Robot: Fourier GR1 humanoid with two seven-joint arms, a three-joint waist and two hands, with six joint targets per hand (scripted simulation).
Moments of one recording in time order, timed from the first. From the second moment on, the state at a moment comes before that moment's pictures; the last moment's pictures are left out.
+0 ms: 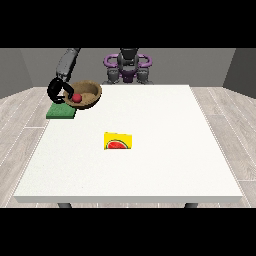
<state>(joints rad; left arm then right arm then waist) -0.66 0.68 0.55 -1.12 0.33 -0.44 0.17 -0.51 -0.46 -0.25 -0.66 -0.11 -0.15 -0.05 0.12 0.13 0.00</state>
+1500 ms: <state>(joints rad) -0.53 0.76 0.58 -0.98 0.32 -0.47 -0.08 -0.57 -0.59 -0.34 -0.62 -0.17 -0.01 0.04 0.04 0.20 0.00</state>
